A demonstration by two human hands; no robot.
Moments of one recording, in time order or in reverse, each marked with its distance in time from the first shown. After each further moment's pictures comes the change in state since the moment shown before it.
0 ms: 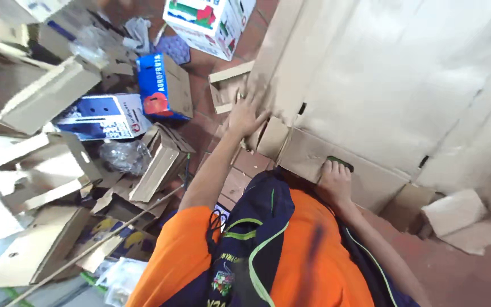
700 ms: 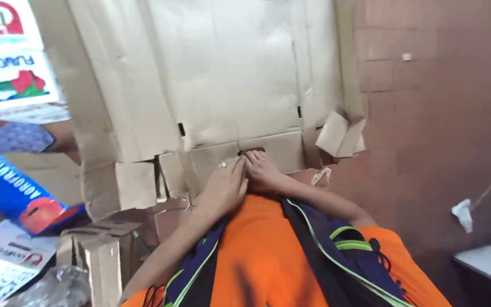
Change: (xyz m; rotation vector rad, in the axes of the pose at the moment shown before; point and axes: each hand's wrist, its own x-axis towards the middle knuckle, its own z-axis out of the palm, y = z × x) left_hand -0.081 0.223 -0.053 -0.190 -0.546 0.549; right_hand -0.010 0.016 -0.040 0.346 -0.188 -0.043
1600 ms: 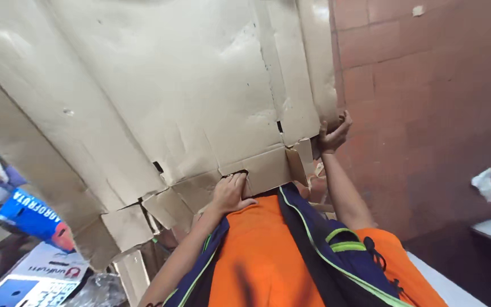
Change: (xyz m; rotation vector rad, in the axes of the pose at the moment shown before) left_hand 0.083 -0.024 0.085 0.015 0.182 0.276; right_hand -0.098 0.301 0.004 -0.128 1.223 0.871
